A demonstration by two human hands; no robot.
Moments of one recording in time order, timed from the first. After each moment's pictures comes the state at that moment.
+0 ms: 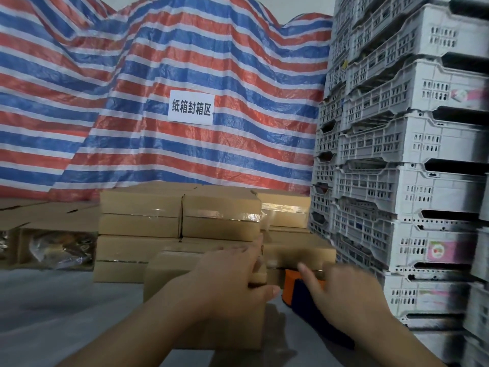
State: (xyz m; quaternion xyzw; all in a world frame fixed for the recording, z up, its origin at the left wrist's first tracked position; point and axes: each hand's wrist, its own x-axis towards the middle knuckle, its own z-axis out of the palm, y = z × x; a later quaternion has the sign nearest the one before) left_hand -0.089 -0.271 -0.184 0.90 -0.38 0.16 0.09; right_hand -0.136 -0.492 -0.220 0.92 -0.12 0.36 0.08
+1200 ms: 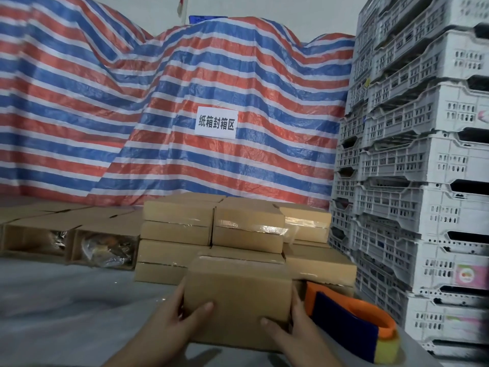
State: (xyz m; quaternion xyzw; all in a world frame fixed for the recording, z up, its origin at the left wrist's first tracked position) left_hand -0.089 -0.159 -0.266 0.74 -0.22 0.07 0.64; right_hand -0.139 -0.395 -0.254 0.82 0.07 0.12 -0.55
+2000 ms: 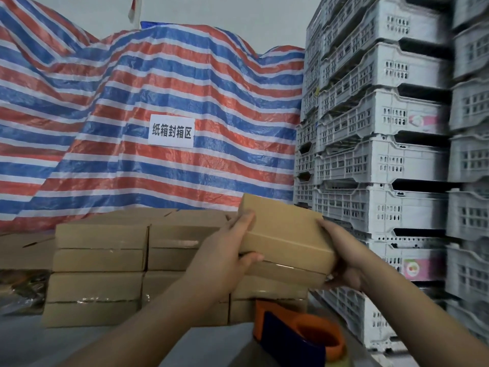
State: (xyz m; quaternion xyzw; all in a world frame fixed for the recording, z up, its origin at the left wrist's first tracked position) left_hand -0.056 -0.333 -0.145 0.80 -0.40 0.32 0.32; right_hand -0.112 -0.570 -0.123 0.69 -0.19 0.16 -0.68
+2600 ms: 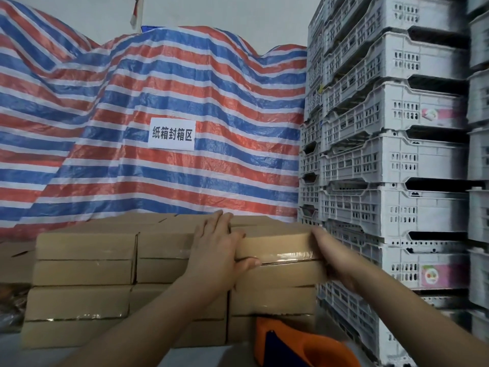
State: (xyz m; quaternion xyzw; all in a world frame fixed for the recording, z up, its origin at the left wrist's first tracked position) left_hand 0.014 -0.357 -0.146 0.86 -0.28 0.42 0.09; right_hand -0.053 -0.588 -0.127 0.78 -0.13 0.19 -0.58
